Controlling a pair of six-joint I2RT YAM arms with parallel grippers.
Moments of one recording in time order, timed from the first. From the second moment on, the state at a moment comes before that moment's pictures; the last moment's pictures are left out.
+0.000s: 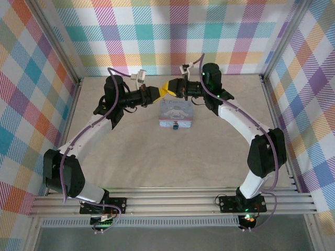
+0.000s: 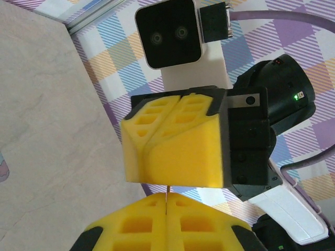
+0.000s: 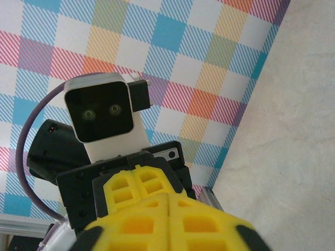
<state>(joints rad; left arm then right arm) -0.35 1.47 1.20 0.15 0.90 -0.97 0.46 1.71 1.46 0.12 -0.96 1.11</state>
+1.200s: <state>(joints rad) -0.31 1.45 1.17 0.35 0.96 -1.13 0.45 1.73 1.72 -0.26 -1.04 0.70</state>
